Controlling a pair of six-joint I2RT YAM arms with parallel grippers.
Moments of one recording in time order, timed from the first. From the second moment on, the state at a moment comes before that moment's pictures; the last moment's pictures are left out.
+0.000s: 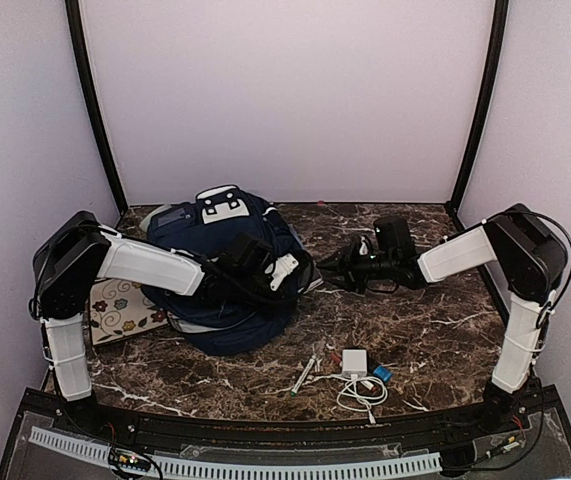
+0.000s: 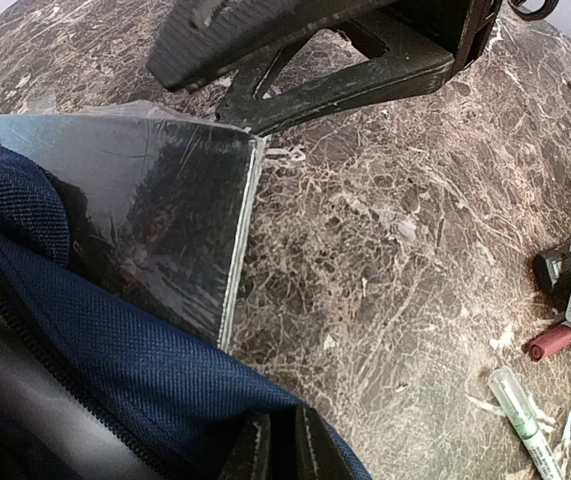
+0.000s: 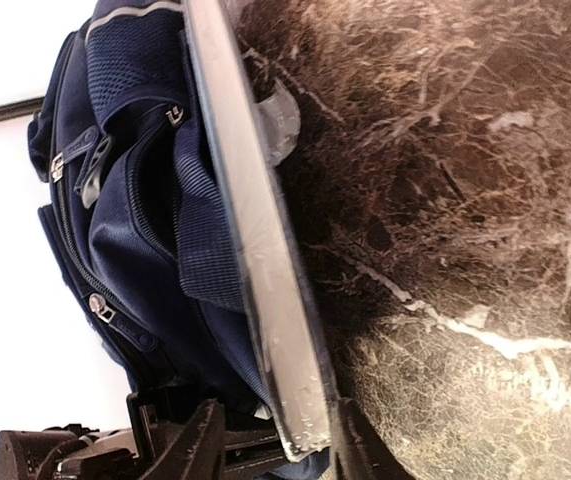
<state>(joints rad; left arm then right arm) -0.84 1.95 1.17 0.00 0.19 0.07 0.55 1.89 0.96 0.40 -0.60 1.23</state>
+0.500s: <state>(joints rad) -0.83 1.95 1.16 0.00 0.17 0.07 0.58 1.89 0.95 0.46 -0.54 1.24</state>
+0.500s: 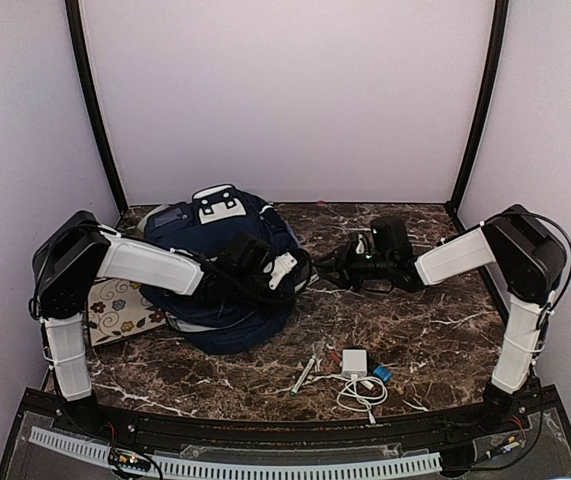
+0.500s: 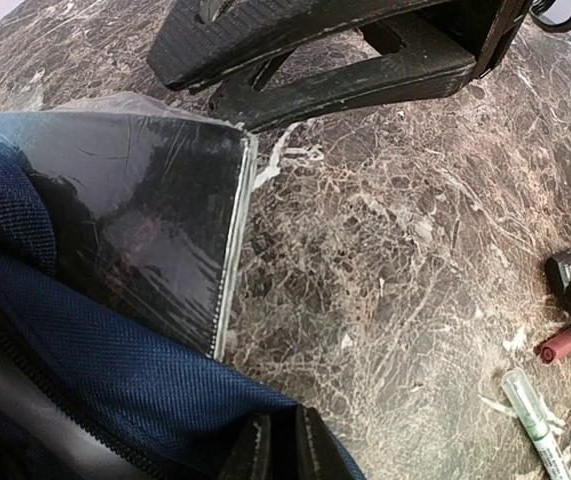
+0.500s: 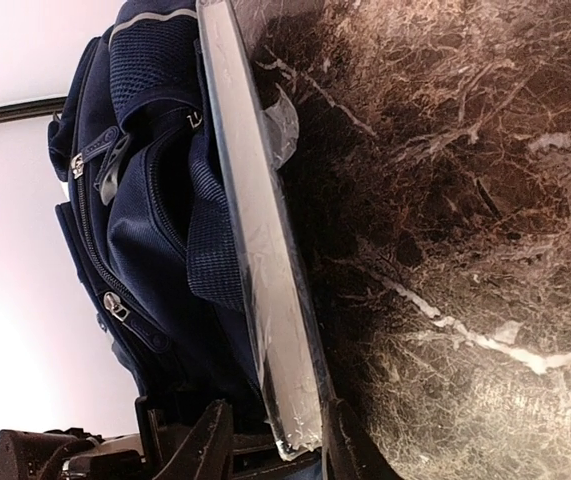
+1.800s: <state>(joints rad) -1.02 1.94 0.94 0.59 -0.43 0.77 0.67 1.94 0.98 0.62 -0.65 1.36</state>
